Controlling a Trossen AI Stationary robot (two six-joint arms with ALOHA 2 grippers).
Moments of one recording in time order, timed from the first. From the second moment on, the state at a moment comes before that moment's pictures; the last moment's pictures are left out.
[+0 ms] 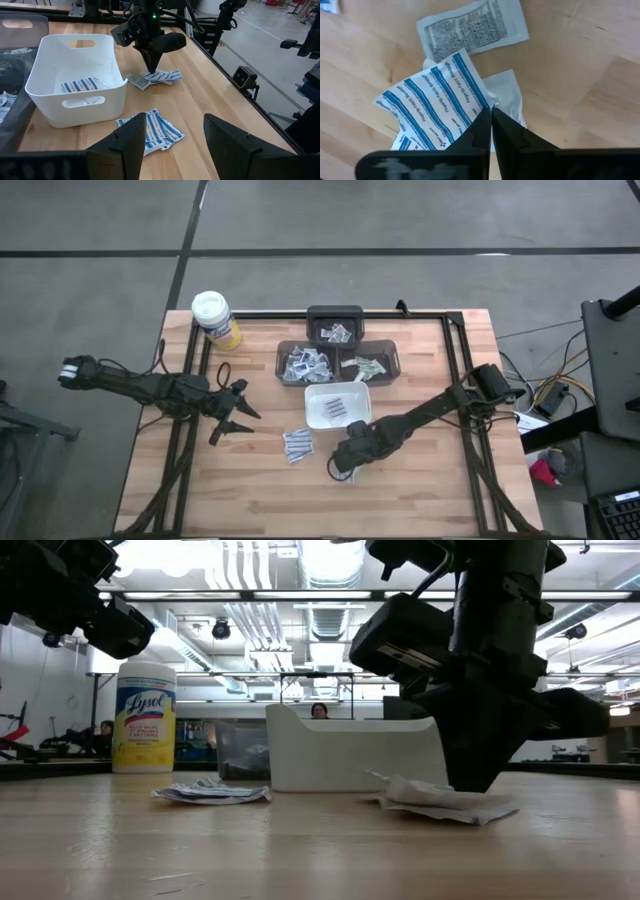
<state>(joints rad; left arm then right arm) -0.17 0.46 0.25 -0.08 0.16 -0.11 0.37 1.93 1.18 -0.50 -0.04 1.61</state>
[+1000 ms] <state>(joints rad) -0.17 0.46 0.25 -0.08 0.16 -0.11 0.39 1.93 1.72 -1.00 0.07 0.83</state>
